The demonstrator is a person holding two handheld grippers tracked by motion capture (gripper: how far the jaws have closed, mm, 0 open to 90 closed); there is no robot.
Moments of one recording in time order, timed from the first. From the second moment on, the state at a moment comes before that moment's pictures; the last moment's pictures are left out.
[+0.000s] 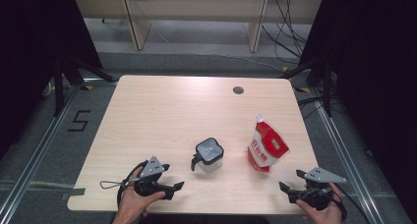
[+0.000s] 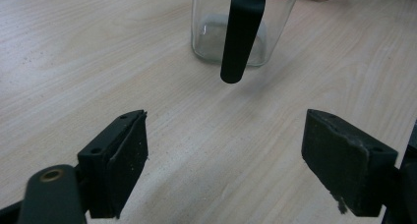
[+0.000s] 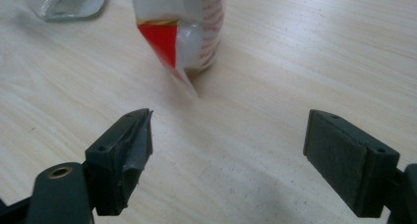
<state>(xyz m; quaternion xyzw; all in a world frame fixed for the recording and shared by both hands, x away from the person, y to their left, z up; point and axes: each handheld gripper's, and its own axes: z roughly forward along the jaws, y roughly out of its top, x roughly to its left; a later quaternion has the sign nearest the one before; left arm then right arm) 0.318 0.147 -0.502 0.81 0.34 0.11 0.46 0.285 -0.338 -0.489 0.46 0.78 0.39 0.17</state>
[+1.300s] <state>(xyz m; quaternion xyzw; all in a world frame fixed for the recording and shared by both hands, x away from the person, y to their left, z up) 0.336 0.114 -0.496 0.80 0.31 0.13 0.49 0.272 -0.325 -0.486 0.44 0.79 0.39 0.18</state>
